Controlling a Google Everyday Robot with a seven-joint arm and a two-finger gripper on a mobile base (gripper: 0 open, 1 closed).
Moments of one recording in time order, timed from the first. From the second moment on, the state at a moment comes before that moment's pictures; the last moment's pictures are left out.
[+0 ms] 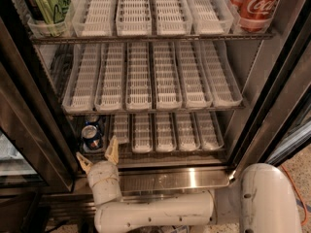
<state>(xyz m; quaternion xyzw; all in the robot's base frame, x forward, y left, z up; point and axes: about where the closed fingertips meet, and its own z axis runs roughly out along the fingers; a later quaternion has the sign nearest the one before) 0.584 0.184 0.617 -0.19 0.67 0.03 0.72</state>
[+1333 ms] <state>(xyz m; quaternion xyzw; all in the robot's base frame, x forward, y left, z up) 0.603 0.191 0.611 -0.16 0.67 0.03 0.72</state>
